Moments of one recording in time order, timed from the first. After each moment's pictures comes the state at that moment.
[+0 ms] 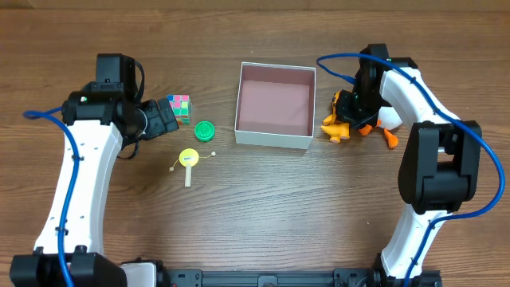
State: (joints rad) left arm 0.03 1.49 1.31 -1.10 0.01 -0.38; right arm 0.06 2.10 1.56 -1.02 -0.22 0.31
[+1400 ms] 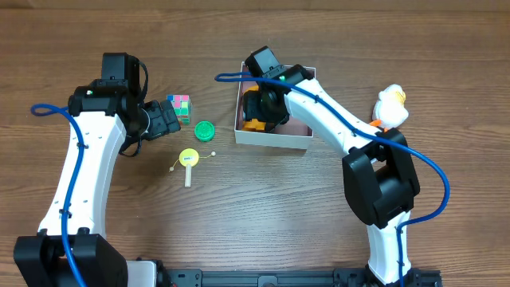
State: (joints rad) left arm 0.03 1.55 1.31 -1.10 0.01 -0.38; right arm 0.57 2.15 1.74 -0.88 -0.11 0.56
